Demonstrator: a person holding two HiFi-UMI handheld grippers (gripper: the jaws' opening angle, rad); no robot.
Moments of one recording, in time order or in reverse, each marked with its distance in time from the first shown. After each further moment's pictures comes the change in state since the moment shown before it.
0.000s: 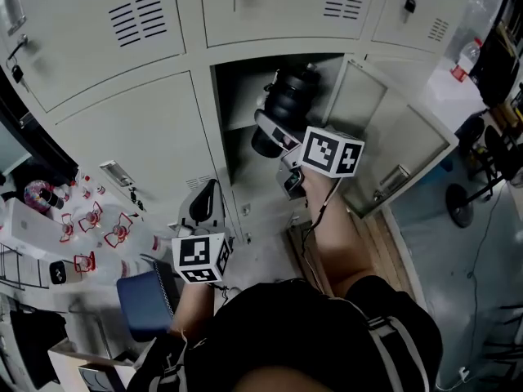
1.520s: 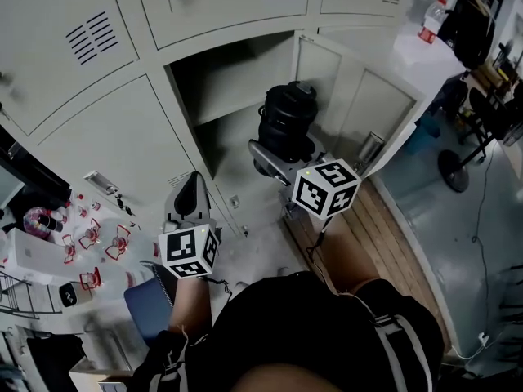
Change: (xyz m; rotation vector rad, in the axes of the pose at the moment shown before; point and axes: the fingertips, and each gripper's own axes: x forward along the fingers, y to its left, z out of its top) left arm -0.003 -0.025 0.011 0.030 -0.009 -0.053; right arm -0.109 0.011 -0.027 -0.278 -0.106 -0.100
